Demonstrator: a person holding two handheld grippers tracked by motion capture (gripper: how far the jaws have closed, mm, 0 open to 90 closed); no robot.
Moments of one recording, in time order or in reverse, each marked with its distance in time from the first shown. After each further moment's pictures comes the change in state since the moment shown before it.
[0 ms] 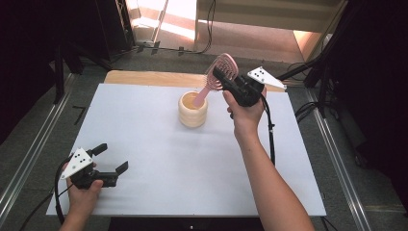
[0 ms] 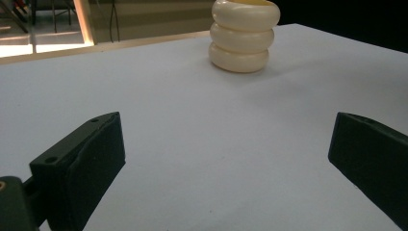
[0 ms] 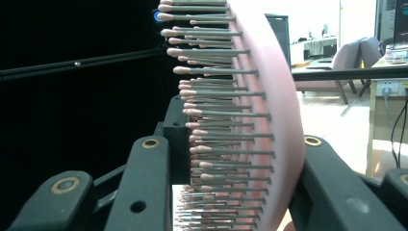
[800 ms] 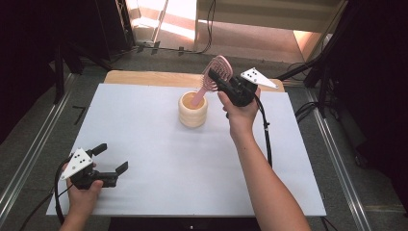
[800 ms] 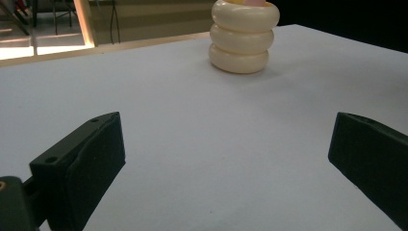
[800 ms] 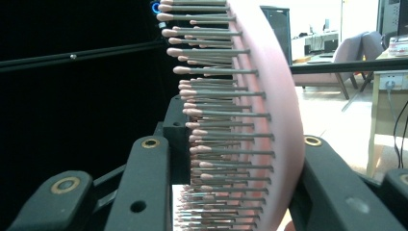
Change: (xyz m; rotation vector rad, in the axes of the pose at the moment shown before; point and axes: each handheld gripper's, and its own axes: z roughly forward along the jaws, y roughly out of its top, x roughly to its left) left arm 0.000 0.000 0.000 -0.002 0.000 0.004; right arm -0.005 -0.015 0.016 0.022 0.001 -0.001
